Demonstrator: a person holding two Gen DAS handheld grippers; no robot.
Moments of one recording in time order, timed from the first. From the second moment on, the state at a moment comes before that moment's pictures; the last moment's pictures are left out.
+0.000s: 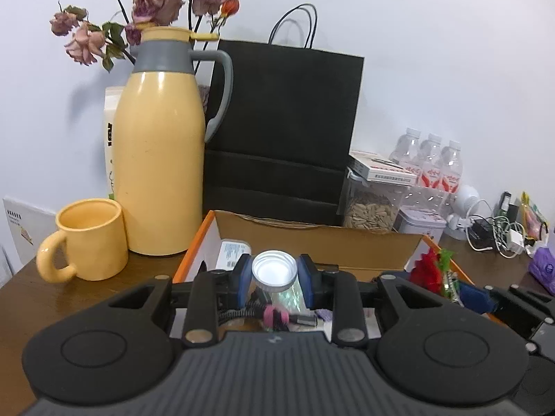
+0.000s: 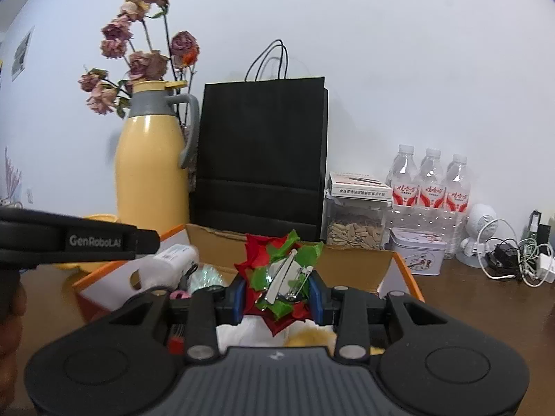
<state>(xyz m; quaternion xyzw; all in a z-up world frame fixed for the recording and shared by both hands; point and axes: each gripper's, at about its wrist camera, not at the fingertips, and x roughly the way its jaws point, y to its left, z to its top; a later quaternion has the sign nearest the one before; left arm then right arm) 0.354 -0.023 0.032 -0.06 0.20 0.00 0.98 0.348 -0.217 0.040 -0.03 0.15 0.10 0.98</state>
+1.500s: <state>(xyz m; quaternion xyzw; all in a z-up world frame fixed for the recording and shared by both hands) 0.353 -0.016 0.019 -0.06 0.15 0.03 0.99 0.360 -0.217 0.029 -0.05 0.14 0.06 0.99</state>
